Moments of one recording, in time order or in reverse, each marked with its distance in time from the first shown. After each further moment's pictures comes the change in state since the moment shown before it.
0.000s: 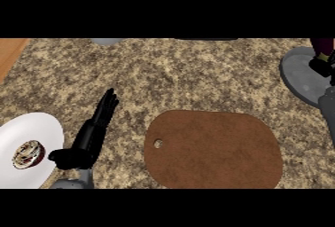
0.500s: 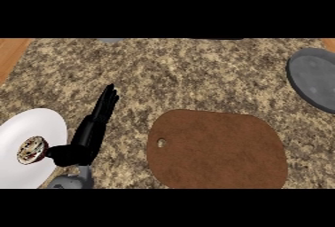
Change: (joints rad) left arm -0.031 0.002 0.006 -0.013 0.005 -0.007 0.018; right arm -0.071 -0.121 -0.185 0.294 -0.180 -0.144 -0.340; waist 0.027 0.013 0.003
